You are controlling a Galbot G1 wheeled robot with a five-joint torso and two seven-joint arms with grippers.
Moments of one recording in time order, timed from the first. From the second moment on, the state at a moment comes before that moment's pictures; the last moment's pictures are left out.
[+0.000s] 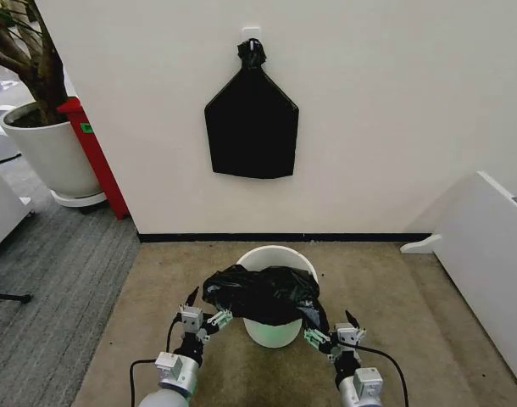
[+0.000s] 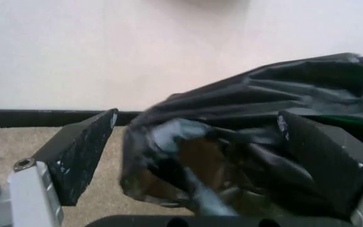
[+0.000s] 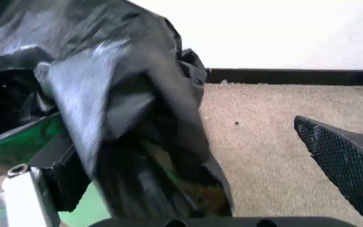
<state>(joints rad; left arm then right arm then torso) 1.52 -1.10 -0.13 -1.87 -0.37 -0.31 -0.23 -1.71 1.23 0.20 2.02 0.17 0.04 0.34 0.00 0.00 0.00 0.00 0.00</state>
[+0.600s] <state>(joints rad) 1.61 -1.12 -0.13 -1.97 -0.33 -0.31 -0.23 -1.80 1.22 0.20 2.13 0.12 0.07 0.34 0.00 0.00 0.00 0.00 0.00</state>
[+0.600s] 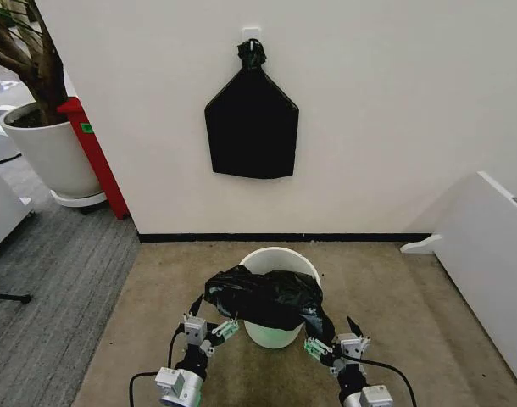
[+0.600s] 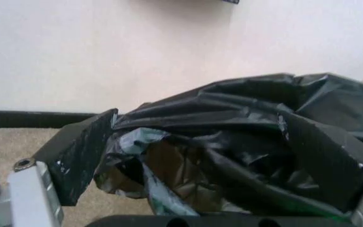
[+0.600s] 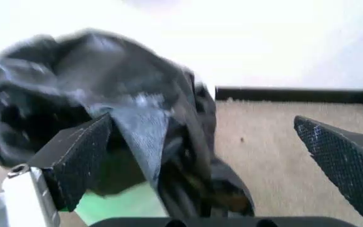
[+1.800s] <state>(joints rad) 1.65 -1.22 -0.23 -2.06 -0.22 -0.27 -0.32 -0.57 0.85 -0.25 1.80 0.30 -0.33 -0.07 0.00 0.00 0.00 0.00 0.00</state>
